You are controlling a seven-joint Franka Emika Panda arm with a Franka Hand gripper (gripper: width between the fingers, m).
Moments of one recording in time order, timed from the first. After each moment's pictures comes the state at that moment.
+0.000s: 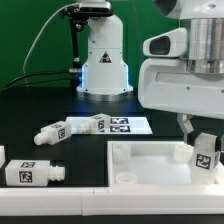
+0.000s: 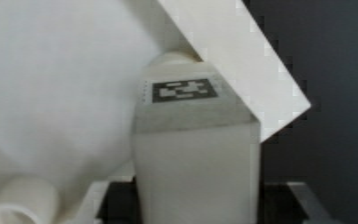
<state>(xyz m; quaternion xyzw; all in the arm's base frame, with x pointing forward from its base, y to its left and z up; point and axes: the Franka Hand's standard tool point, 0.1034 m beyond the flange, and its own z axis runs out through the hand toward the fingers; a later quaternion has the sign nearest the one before) 0.652 0.104 0.084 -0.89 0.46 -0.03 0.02</state>
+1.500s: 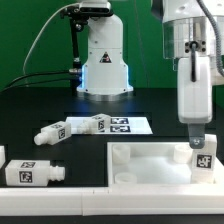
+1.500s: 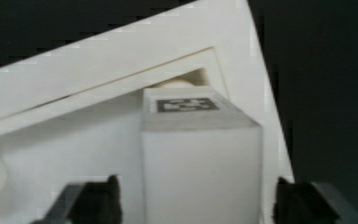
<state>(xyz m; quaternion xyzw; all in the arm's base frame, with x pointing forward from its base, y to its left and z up) 0.633 0.105 0.084 -0.64 0.77 -0.02 0.08</state>
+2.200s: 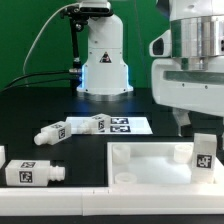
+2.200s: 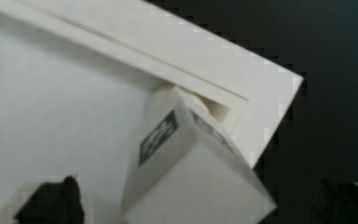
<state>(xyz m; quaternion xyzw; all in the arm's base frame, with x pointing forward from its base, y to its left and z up) 0.641 0.101 0.091 -0.91 0.42 -0.04 0.05</state>
